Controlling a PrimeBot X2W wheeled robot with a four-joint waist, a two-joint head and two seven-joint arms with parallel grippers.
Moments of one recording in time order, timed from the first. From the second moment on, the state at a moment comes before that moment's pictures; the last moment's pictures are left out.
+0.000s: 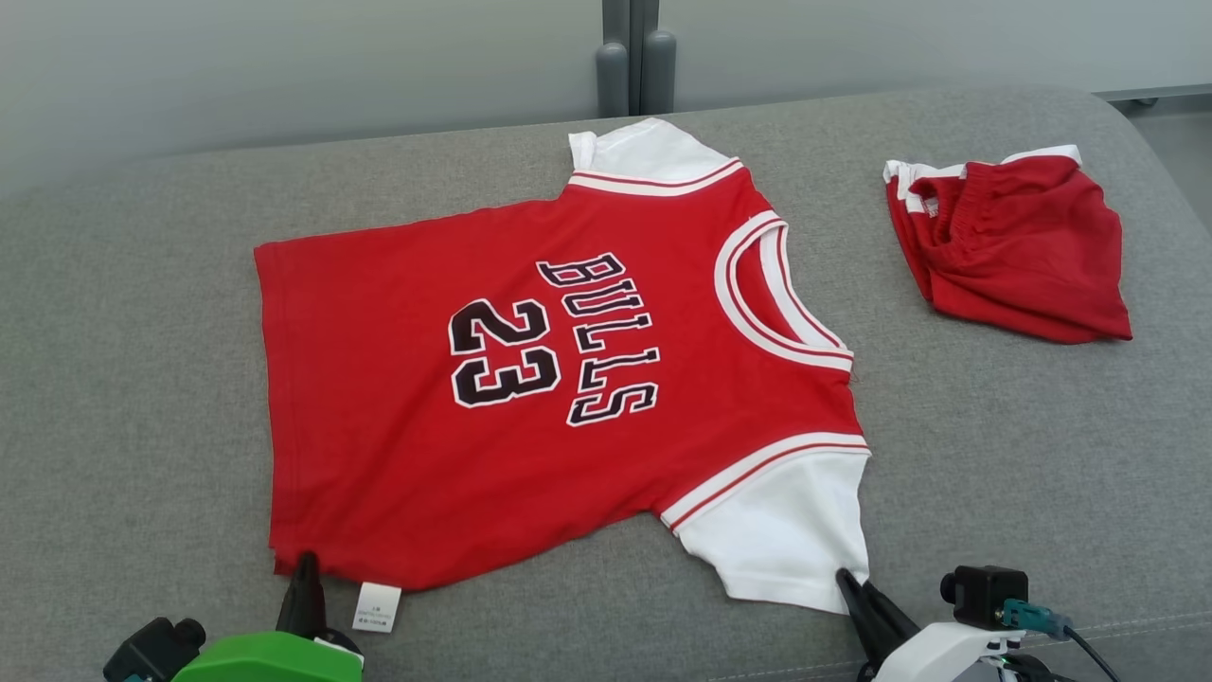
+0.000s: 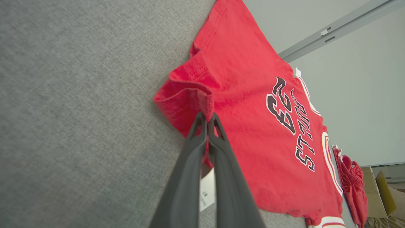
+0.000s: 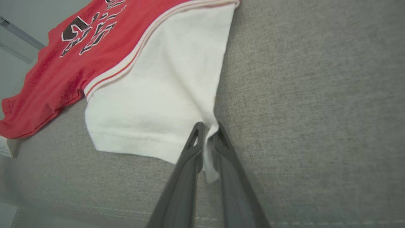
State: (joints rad) left arm 0.04 0.05 -0.17 0.31 -1.08 0.08 -0.20; right arm 0.02 -0.09 0.39 0.54 0.54 0.11 -0.19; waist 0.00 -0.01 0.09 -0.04
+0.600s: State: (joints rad) left arm 0.05 0.05 -0.15 0.30 -1.06 0.08 -0.22; right arm -0.03 -0.14 0.35 0.40 0.56 0.12 -0.23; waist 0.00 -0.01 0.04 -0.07
